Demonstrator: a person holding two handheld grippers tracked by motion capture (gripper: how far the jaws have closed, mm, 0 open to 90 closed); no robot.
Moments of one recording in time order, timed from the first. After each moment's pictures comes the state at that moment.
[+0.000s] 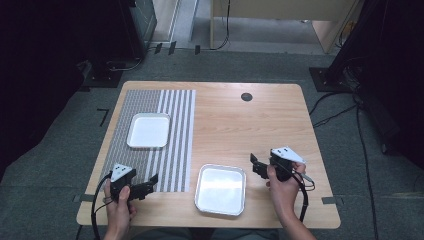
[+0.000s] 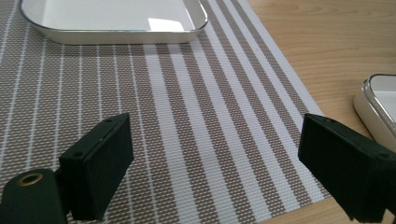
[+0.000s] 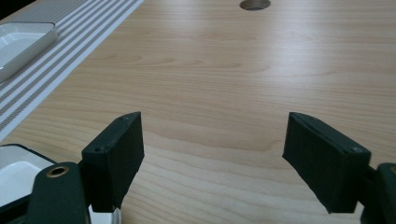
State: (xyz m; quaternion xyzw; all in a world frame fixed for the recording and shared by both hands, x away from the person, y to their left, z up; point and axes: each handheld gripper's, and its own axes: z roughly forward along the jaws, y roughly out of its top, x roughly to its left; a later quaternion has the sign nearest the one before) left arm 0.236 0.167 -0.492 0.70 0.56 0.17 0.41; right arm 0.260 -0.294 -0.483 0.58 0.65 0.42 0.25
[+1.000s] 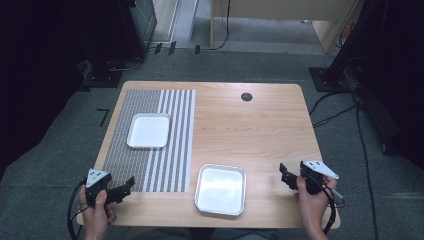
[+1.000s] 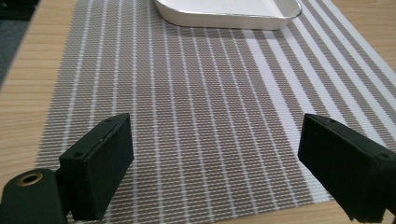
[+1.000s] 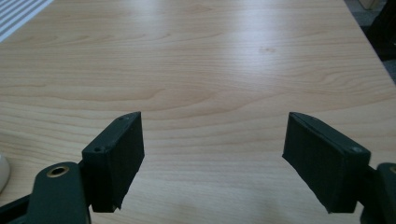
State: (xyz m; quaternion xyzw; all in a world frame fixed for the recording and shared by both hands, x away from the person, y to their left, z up) left arm 0.228 0.230 -0.503 0.68 0.59 0.22 0.38; right arm 0.224 -0.371 -0.499 0.63 0.62 0.39 0.27
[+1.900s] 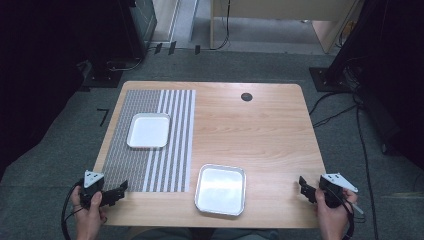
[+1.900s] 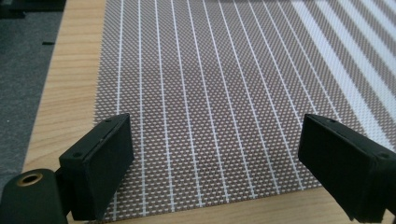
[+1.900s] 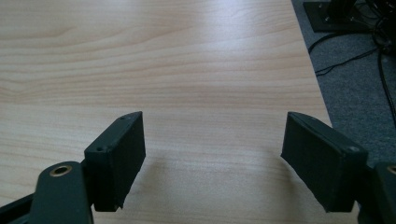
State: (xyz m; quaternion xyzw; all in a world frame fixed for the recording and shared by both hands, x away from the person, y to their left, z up) left arm 0.230 0.244 -0.514 0.71 0.59 0.22 0.32; right arm 0.194 -0.421 -0.523 0.66 0.62 0.32 0.28
